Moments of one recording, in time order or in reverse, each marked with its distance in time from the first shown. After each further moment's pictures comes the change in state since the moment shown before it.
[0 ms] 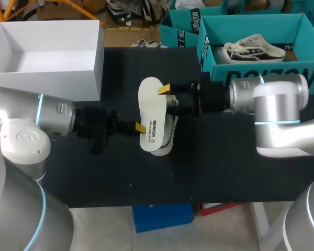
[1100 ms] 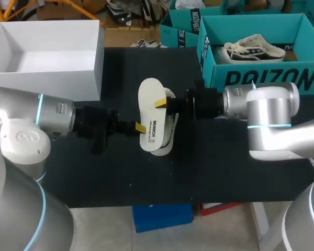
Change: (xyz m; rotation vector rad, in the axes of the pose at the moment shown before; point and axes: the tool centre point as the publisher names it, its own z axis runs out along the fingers) left arm 0.000 0.000 0.000 0.000 0.000 0.000; right arm -0.021 -0.003 0.016 0.004 0.022 0.041
